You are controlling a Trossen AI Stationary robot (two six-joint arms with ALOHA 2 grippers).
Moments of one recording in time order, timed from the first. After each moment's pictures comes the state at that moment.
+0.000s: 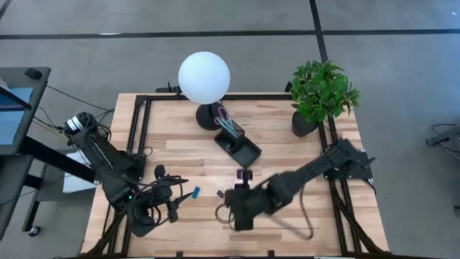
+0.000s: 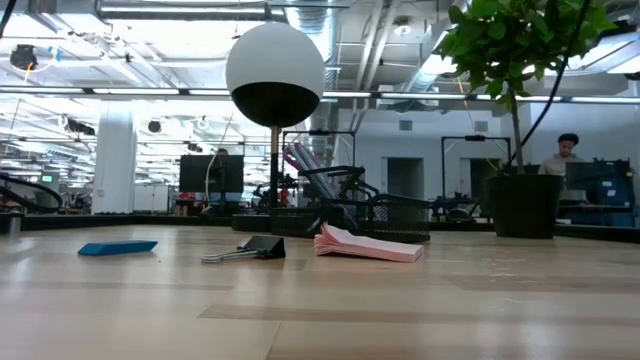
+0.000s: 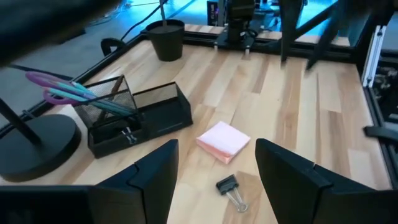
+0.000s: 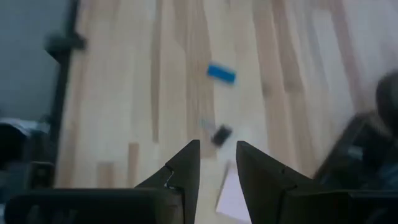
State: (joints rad) left arm -0.90 1.33 1.01 -0.62 -1.09 -0.89; right arm 0.50 2.01 1.98 -1.02 0.36 0.35
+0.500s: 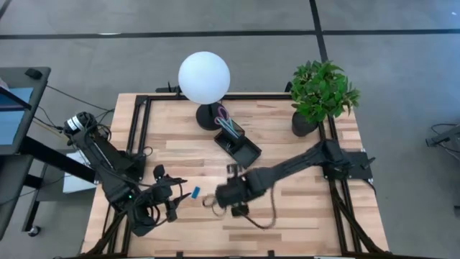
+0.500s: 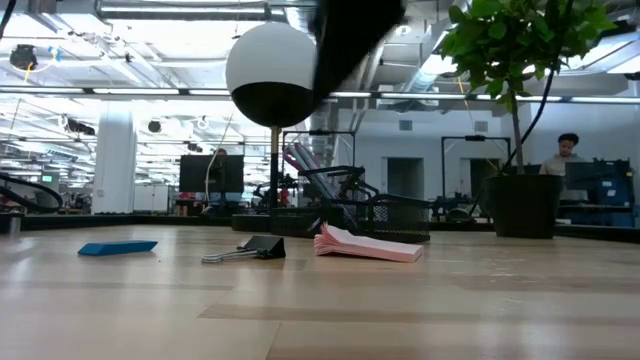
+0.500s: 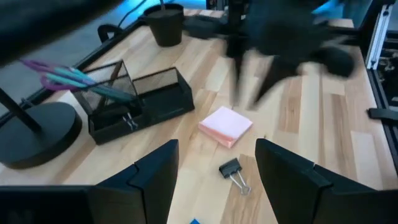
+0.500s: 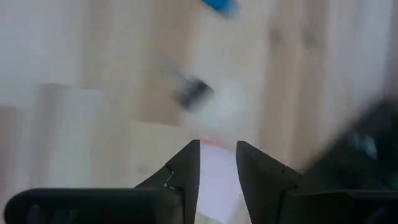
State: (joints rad) left arm -0.90 1.33 0.99 -0.68 -1.05 -0.94; right arm 0.38 2.14 1.90 -1.03 0.24 0.11
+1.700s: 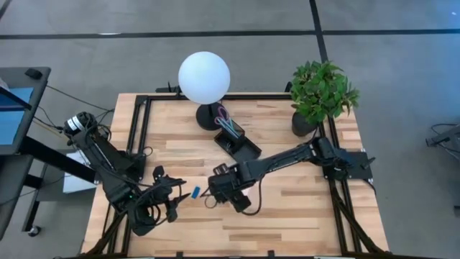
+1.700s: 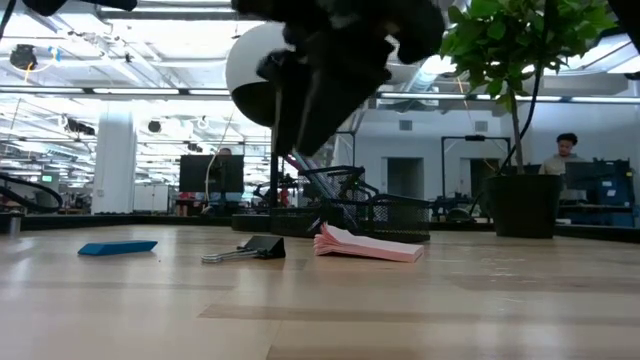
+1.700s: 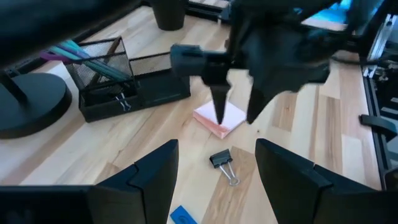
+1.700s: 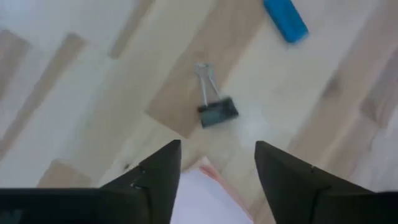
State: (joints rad) left arm -0.90 1.33 0.98 -0.70 -1.02 -1.09; right arm 0.28 2.20 1.90 -0.94 0.00 -0.37
